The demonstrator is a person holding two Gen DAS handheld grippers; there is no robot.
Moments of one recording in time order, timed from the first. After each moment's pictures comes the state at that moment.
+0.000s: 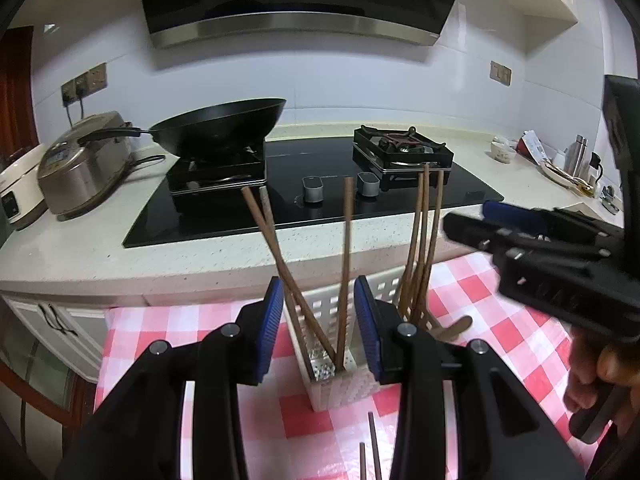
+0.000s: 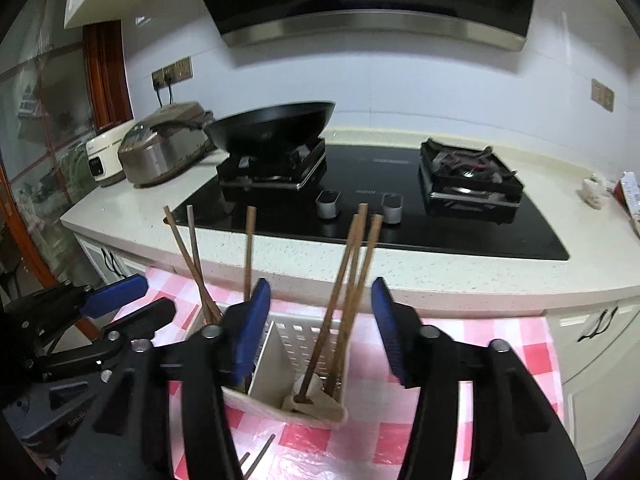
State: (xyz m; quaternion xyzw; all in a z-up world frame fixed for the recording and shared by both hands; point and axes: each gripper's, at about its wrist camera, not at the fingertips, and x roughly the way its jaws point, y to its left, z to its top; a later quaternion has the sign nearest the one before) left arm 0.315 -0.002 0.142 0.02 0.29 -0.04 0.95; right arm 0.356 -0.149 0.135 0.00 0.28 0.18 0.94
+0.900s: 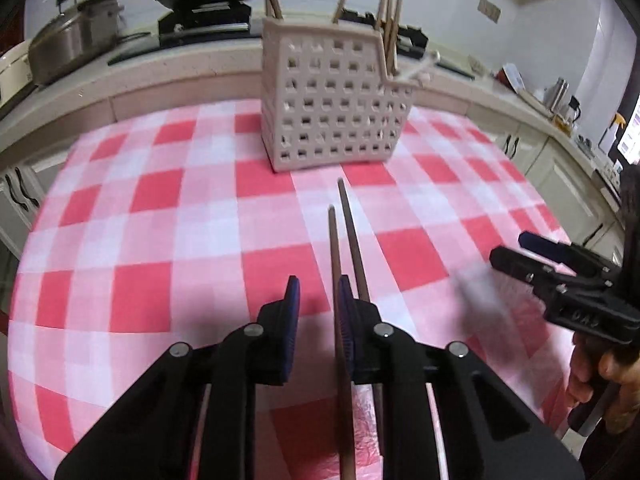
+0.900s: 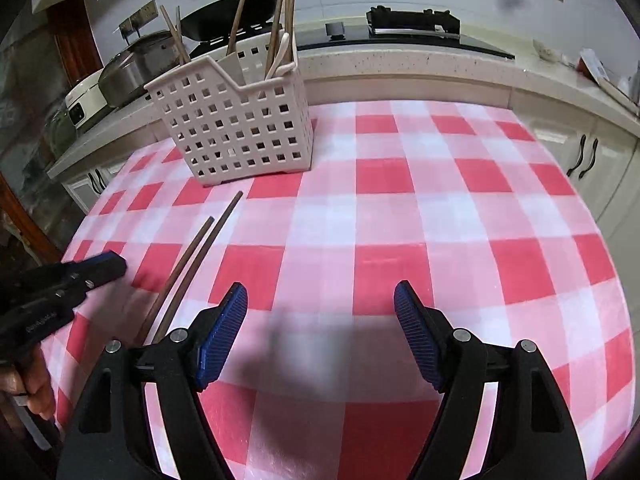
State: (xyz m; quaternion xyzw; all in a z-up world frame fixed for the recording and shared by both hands) left arm 0.184 0.005 -0.023 -0.02 0.43 -0.09 0.90; right arm 0.200 -0.204 -0.043 0.03 0.41 0.14 0.90
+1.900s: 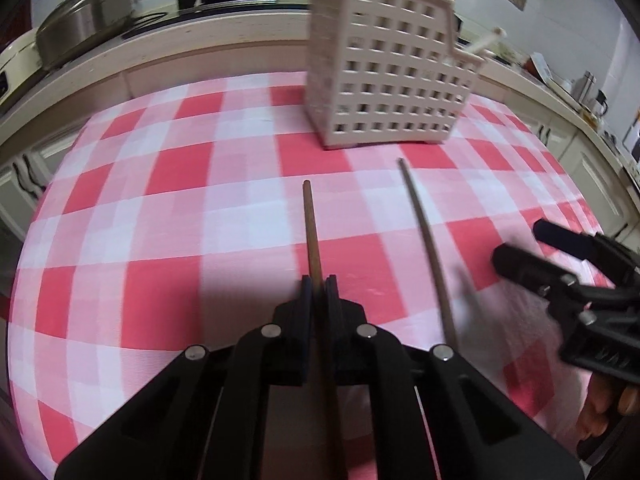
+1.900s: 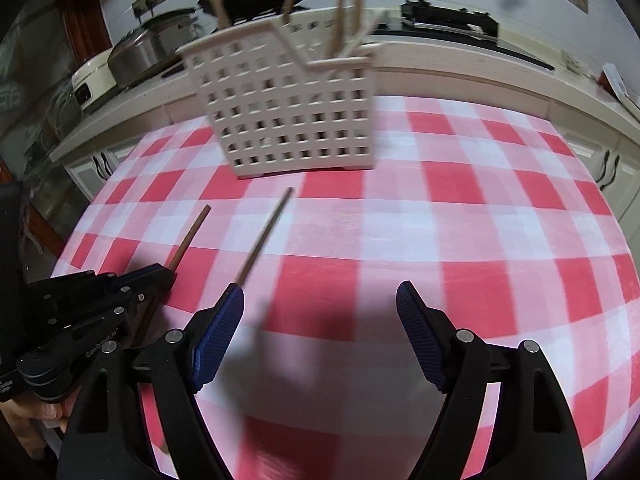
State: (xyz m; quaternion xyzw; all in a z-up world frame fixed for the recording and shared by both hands) left arm 0.211 0.037 -0.054 -0.02 0.45 -0.05 0.89; right arm 0.223 -0.121 -0.052 0.00 0.43 0.15 0.89
